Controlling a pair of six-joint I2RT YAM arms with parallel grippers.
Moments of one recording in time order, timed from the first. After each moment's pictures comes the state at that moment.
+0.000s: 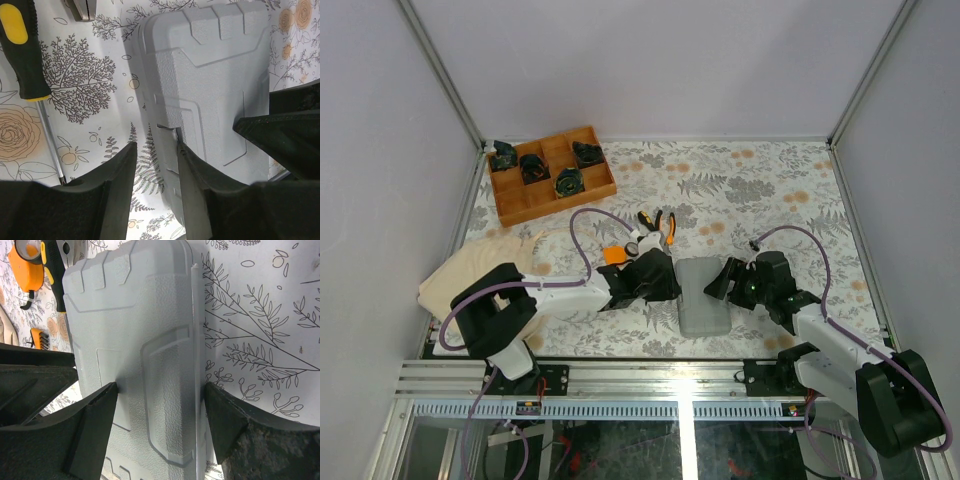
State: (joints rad) left arm -1.00 1.63 0.84 -0.01 -0.15 -0.96; right arm 0.35 0.99 0.28 -0.05 -0.29 0.68
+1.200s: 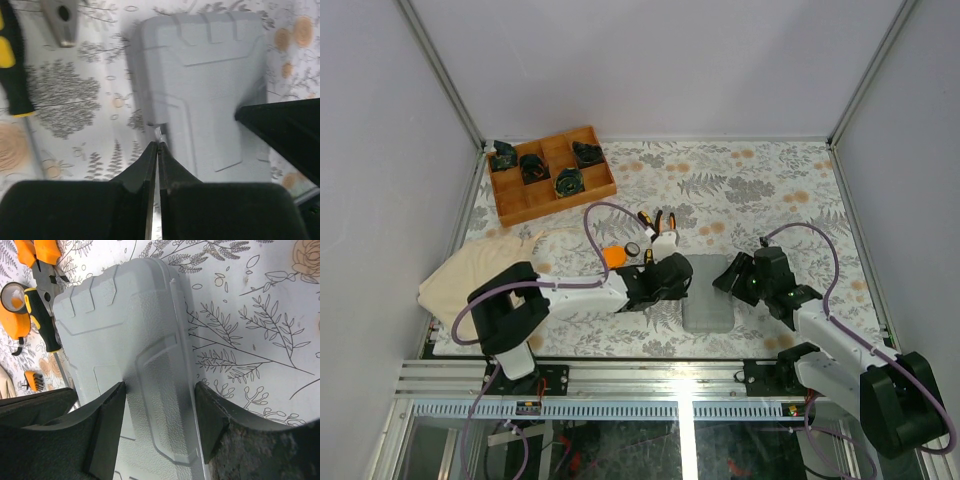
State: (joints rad) left arm -1.08 1.72 0.99 -0.11 -0.33 -0.95; right arm 0.36 0.99 0.34 -0.17 -0.09 0.79
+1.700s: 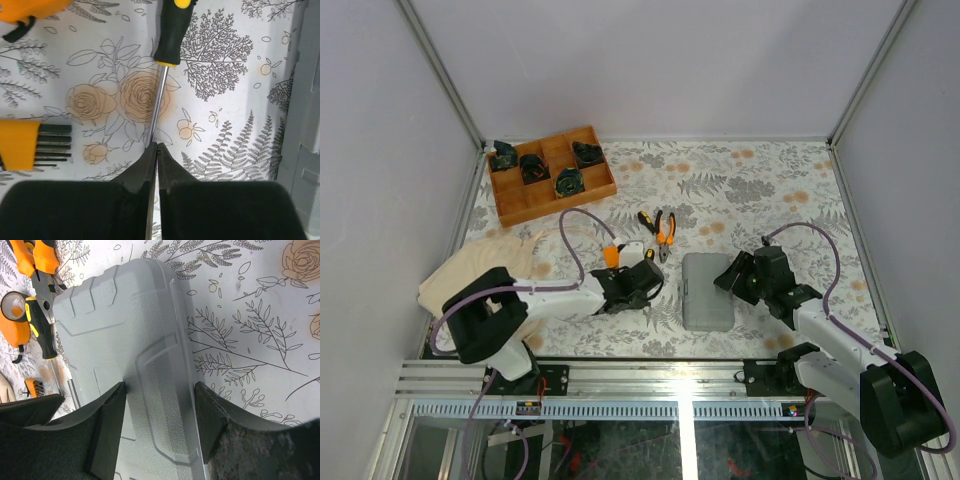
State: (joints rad) left arm -1.02 1.60 0.81 -0.29 -0.36 -0.95; right arm 0.36 1.00 0.35 -0.18 -0.07 0.81
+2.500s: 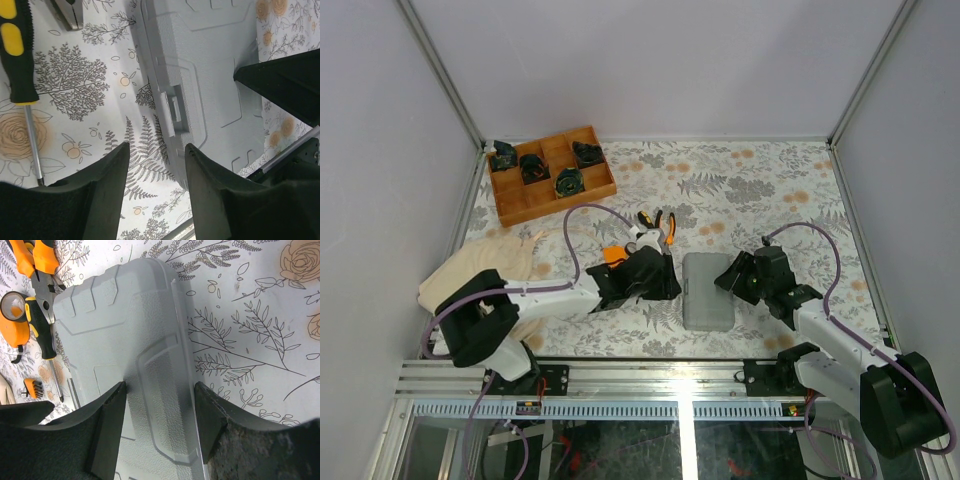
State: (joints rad) left arm -0.99 1.53 0.81 -0.01 -0.11 -0.86; right arm 0.36 0.99 0.35 -0.17 -0.06 0.80
